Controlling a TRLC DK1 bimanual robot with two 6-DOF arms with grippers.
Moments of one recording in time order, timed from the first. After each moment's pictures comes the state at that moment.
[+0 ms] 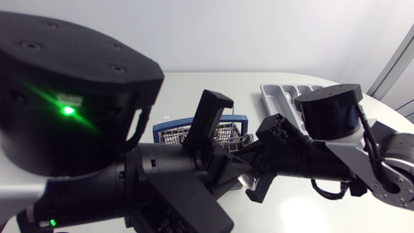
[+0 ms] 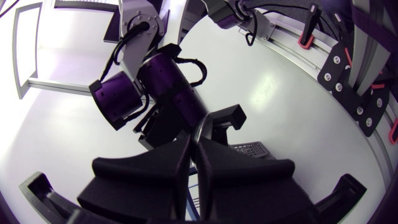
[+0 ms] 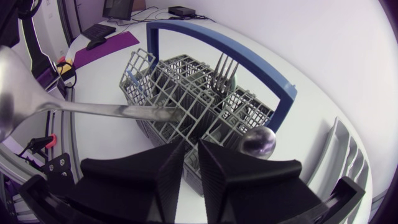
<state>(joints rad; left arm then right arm) -1.16 1.18 0.96 -0.31 -0.01 1.34 0.64 1.12 0.62 -0.20 -0.23 -0.22</state>
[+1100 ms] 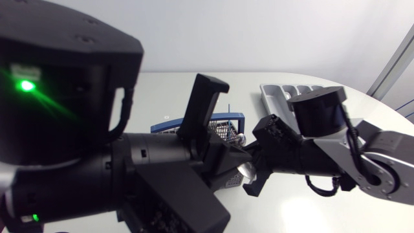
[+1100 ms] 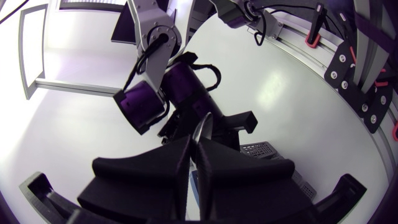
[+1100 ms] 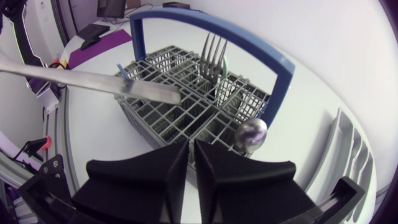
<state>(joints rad) -1.16 1.16 0.98 -0.30 -0.03 1.36 0.60 1.17 0.62 -0.16 -0.24 -0.22</state>
